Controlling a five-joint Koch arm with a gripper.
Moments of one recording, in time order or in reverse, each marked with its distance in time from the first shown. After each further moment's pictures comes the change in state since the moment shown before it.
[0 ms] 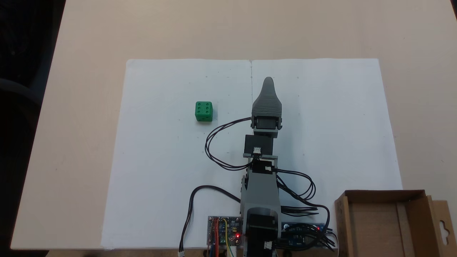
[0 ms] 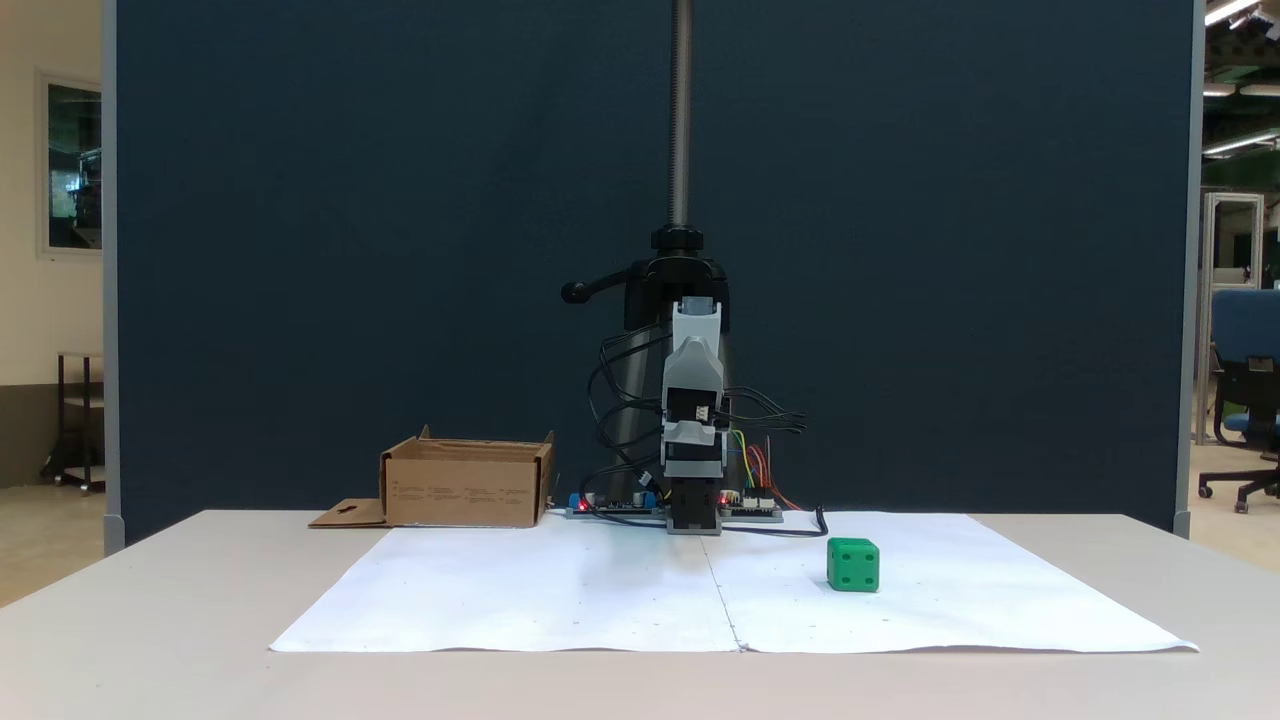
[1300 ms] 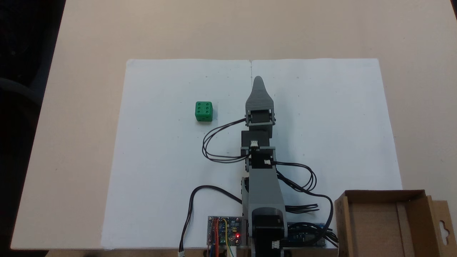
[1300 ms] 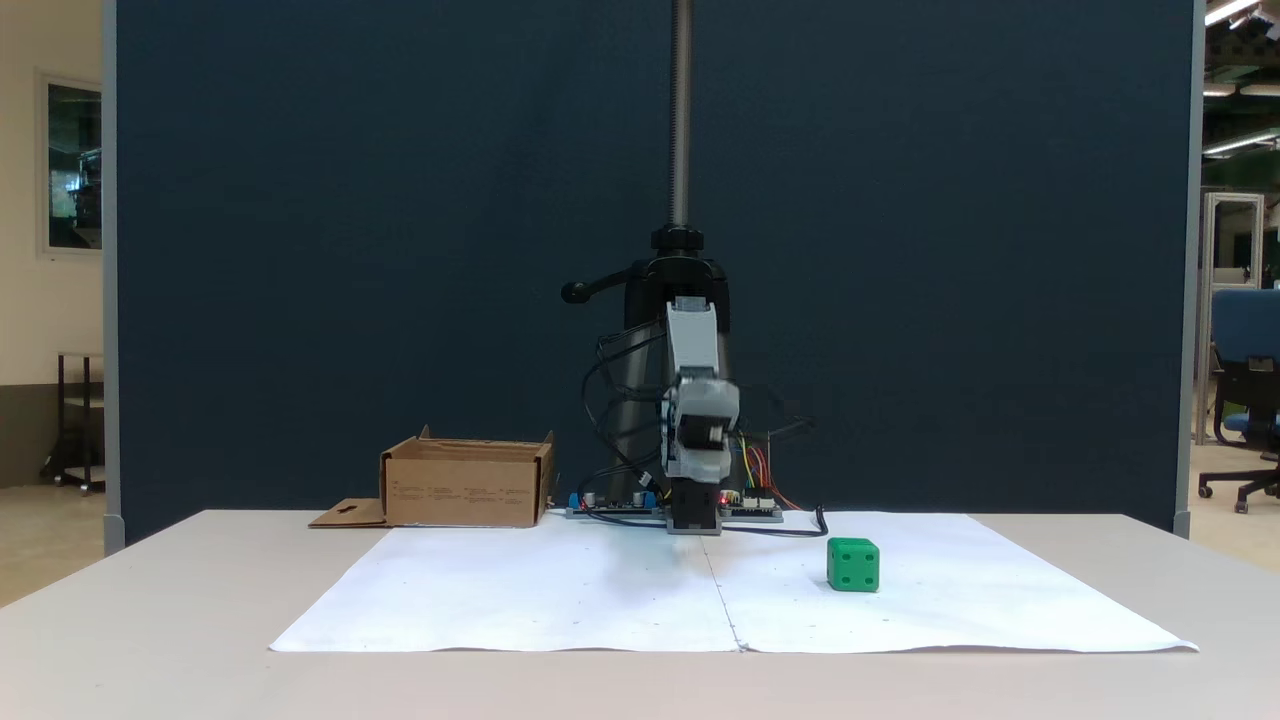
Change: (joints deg) arm -5.9 0.0 -10.9 27.9 0.0
